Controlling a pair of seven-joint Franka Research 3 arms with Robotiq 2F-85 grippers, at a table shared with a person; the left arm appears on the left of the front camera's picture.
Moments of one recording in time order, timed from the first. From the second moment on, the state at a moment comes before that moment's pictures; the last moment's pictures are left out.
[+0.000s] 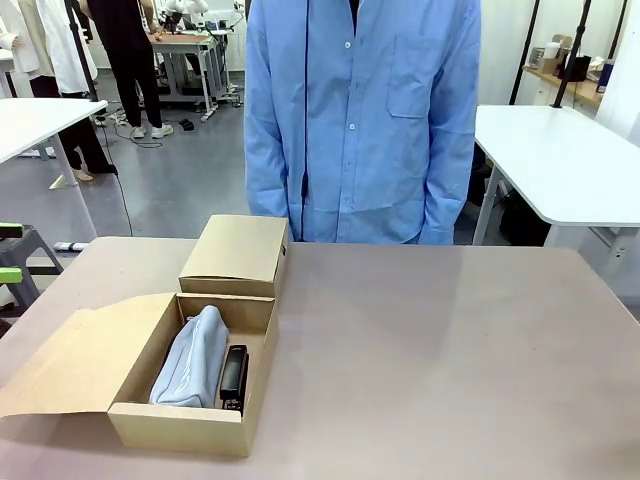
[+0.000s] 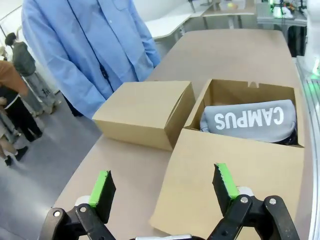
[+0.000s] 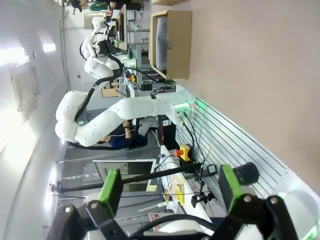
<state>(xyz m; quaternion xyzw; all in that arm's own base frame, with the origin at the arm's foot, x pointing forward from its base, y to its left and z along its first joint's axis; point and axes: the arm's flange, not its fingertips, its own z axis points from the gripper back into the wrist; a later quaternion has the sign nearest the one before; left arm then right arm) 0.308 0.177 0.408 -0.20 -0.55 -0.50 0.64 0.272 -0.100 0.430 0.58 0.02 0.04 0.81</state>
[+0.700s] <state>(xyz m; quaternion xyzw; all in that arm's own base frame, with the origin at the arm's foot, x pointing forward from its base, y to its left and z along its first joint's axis) 0.321 0.257 0.335 -0.33 -0.44 -0.56 0.62 0.273 -0.100 0.430 0.58 0.02 0.04 0.81</state>
